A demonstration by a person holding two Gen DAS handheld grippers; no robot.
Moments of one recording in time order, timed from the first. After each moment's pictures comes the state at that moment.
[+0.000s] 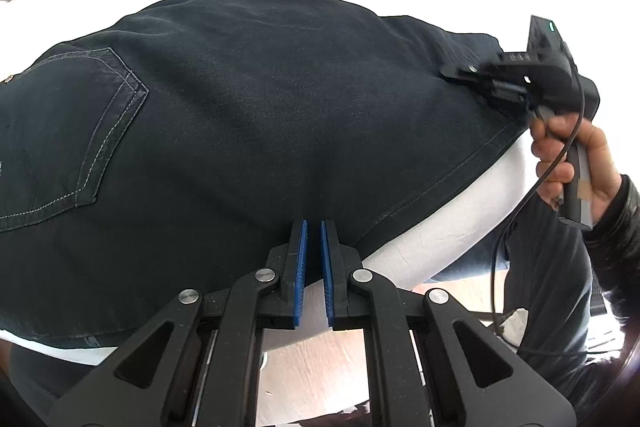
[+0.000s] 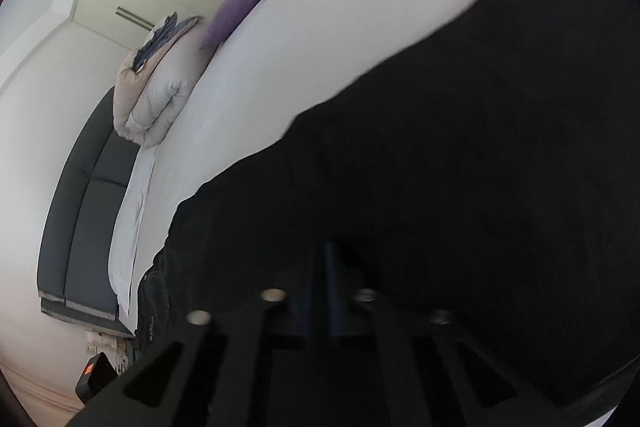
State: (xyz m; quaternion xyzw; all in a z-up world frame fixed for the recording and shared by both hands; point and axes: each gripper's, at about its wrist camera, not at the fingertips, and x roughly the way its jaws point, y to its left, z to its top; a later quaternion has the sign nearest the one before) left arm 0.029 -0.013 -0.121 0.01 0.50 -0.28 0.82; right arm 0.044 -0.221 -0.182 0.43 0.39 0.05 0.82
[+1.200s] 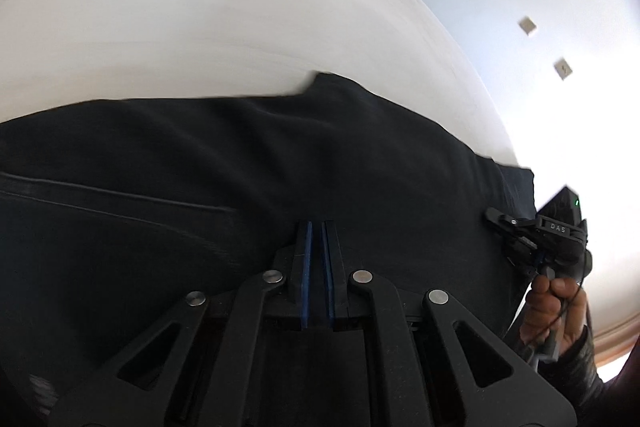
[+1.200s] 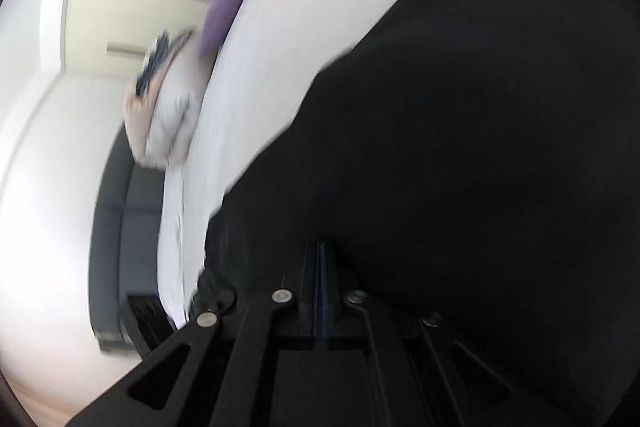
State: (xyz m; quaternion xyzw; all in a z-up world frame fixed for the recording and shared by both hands) left arm 0.183 0.092 -0.130 -0.15 0.52 -0.25 0.80; right arm 0.098 -0.234 -0.207 0.54 0.38 0.05 0.75
